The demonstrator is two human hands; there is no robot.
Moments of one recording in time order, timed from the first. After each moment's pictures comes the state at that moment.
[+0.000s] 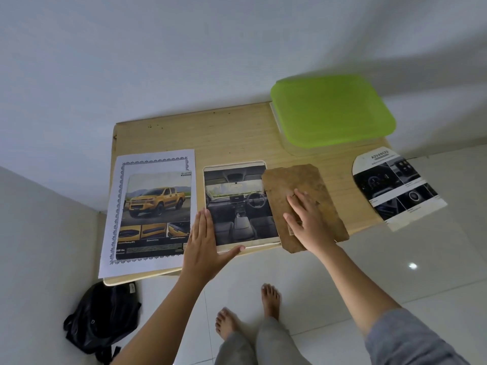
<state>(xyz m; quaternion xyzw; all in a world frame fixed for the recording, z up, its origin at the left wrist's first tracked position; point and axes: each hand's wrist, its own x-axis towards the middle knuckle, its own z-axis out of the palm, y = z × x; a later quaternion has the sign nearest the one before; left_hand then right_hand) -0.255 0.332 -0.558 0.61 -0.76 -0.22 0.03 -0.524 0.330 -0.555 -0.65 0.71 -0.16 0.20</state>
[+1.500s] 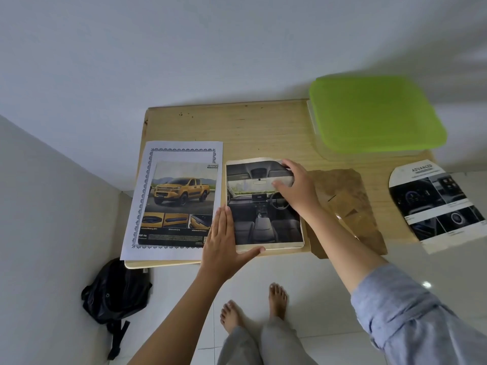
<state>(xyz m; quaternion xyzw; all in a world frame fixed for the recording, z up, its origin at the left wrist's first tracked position) -0.254 0.335 -0.563 0.63 -0.74 -0.22 0.04 -0.451 0.233 -0.515 -0.59 0.68 -0.30 0.32</state>
